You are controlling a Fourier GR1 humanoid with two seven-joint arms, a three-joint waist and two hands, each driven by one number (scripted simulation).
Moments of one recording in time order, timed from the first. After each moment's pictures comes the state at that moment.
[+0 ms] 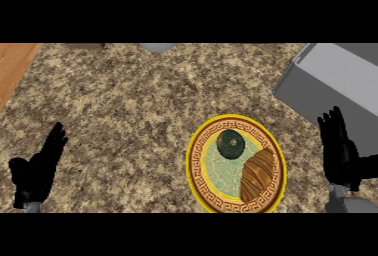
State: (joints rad) left arm 0.03 0.49 -0.16 -1.32 0.31 0.26 -0.09; right arm -0.05 -0.25 -0.03 -1.34 -0.29 -0.22 -0.21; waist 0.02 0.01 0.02
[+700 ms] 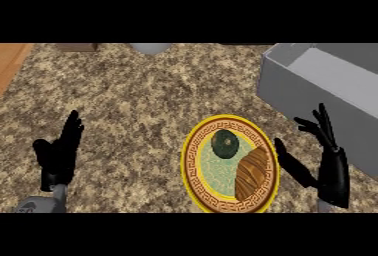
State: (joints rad) left arm -0.07 0.37 -0.17 -1.31 0.28 0.36 -0.03; right arm 0.04 -0.30 0.21 -1.61 0.31 -0.60 -0.15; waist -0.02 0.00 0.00
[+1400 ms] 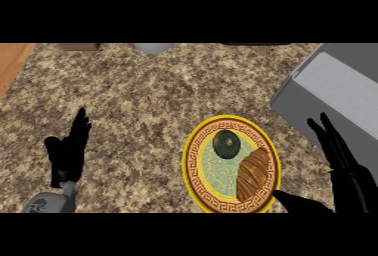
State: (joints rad) left arm -0.09 0.32 -0.18 -1.30 0.24 0.37 -0.02; right arm 0.13 -0.44 0.35 -2.11 0.74 -0.24 0.56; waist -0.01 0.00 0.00
